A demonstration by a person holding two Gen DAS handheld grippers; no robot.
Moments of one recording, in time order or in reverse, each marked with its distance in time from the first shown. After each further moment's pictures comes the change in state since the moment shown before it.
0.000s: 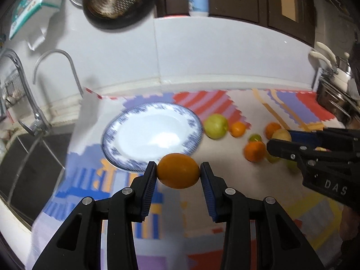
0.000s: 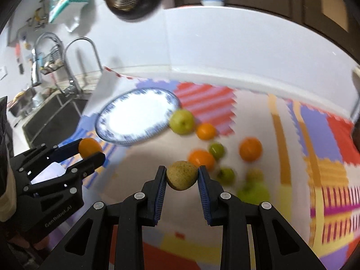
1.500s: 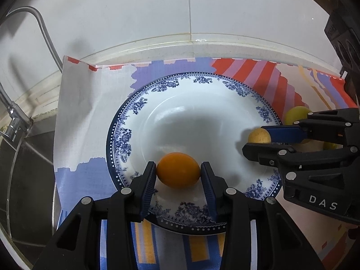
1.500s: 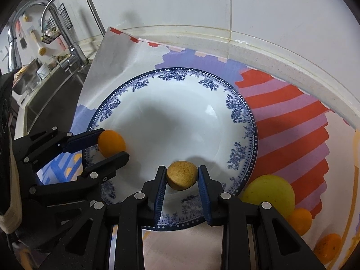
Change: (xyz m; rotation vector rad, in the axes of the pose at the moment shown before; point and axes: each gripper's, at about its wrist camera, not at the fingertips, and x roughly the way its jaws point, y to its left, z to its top) left arm 0.148 0.086 0.030 0.021 0.266 -0.035; right arm 0.184 0.056 0.080 -0.105 0.285 0.149
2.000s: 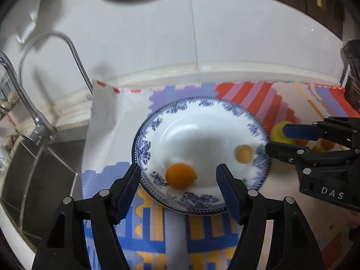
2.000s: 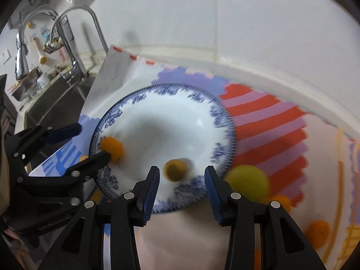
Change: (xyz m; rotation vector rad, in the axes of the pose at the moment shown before) left arm -0.068 -0.012 -0.009 -0.006 -0.142 0.085; right arm -0.057 -0.004 -0.025 0.015 -0.150 -0.089
